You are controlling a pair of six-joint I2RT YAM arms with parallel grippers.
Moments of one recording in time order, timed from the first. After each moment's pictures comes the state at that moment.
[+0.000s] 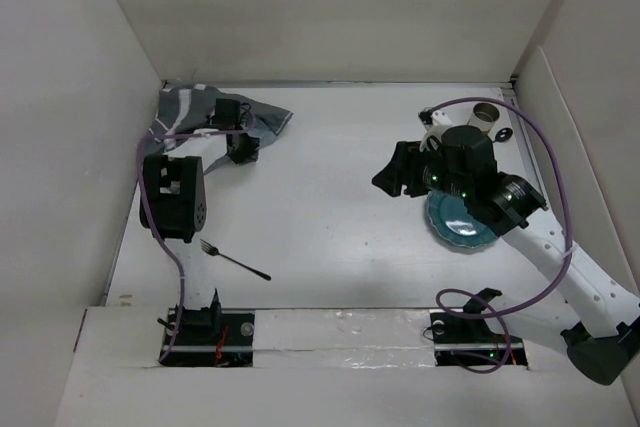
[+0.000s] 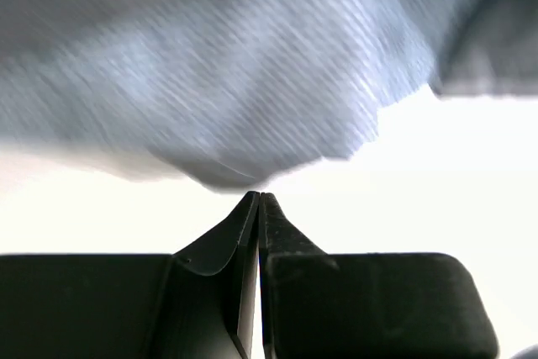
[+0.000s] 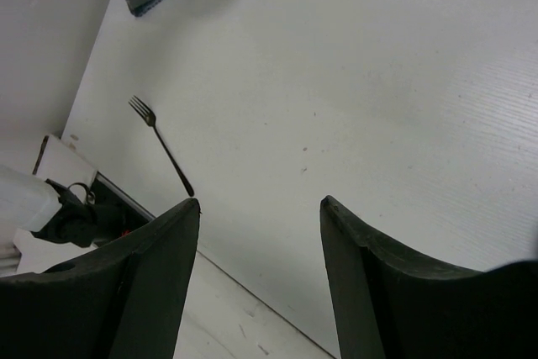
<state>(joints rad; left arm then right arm) -0.06 1.96 1.35 -0.39 0.02 -0.74 0.61 1.04 1.17 -0.60 -0.15 0.49</state>
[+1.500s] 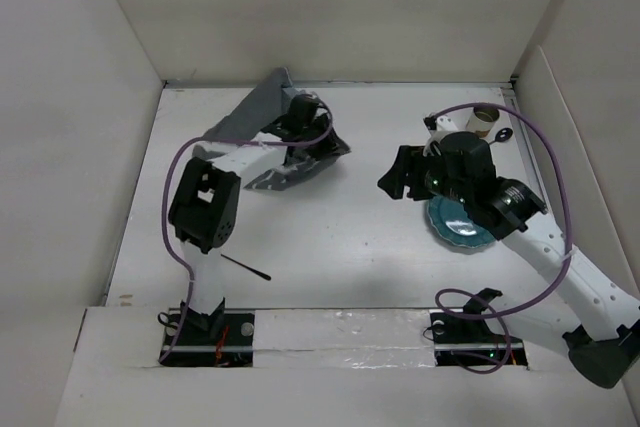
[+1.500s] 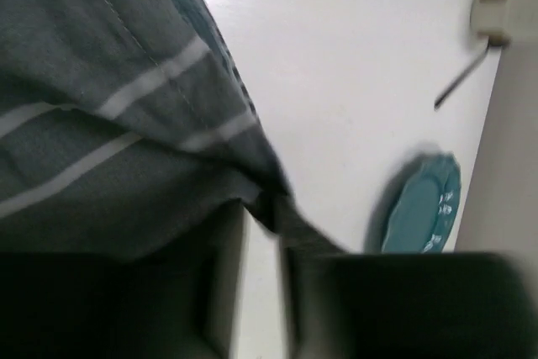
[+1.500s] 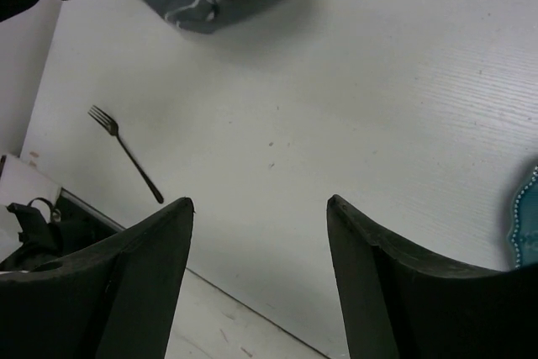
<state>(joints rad) -0.44 1.92 1.40 -0.21 0.19 -0.83 0.62 1.01 1.13 -0.63 -0.03 0.50</state>
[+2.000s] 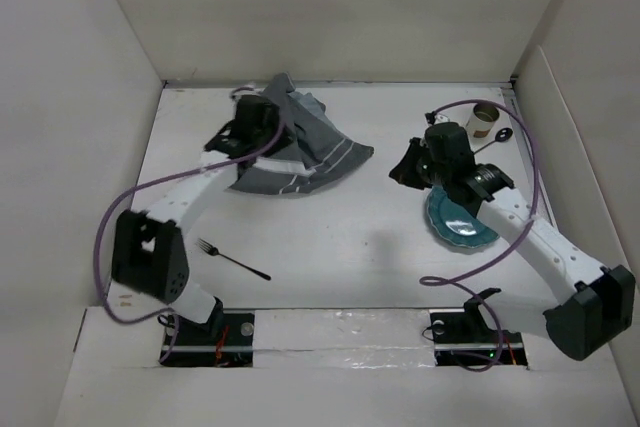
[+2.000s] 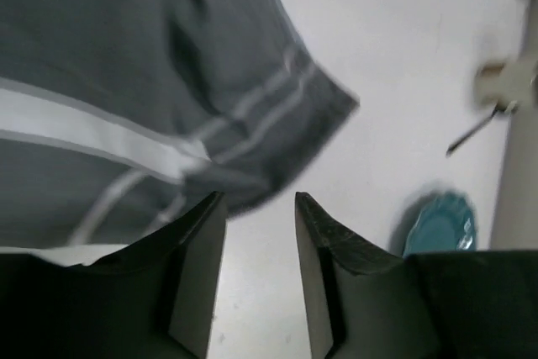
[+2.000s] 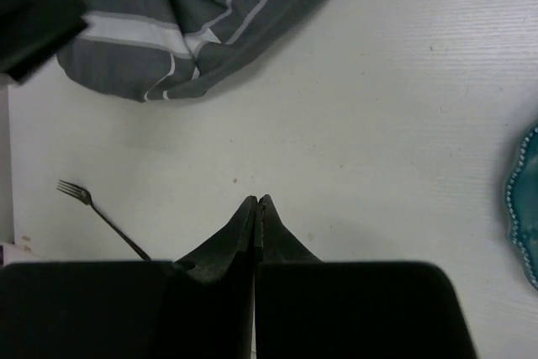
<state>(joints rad) -0.48 1.64 1.28 -0.31 -0.01 -0.78 0.49 1.15 1.06 -0.53 0.00 0.64</state>
